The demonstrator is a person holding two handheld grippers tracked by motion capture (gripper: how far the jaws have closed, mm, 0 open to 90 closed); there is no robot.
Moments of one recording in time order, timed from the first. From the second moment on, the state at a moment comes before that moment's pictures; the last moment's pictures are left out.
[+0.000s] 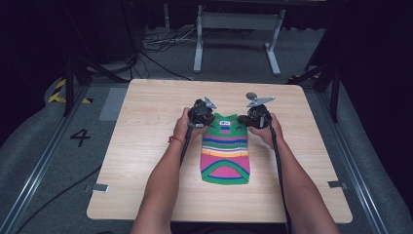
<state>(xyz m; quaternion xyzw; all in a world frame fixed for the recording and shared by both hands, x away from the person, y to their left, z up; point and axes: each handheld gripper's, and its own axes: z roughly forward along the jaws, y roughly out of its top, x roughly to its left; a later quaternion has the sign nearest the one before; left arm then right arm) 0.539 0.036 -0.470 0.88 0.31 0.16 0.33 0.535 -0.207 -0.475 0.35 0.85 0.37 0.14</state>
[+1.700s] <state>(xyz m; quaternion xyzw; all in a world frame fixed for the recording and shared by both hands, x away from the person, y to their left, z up) 0.431 0.070 -0.440 0.90 0.16 0.18 0.36 0.437 -0.222 -0.439 0.21 0.87 0.43 0.11</state>
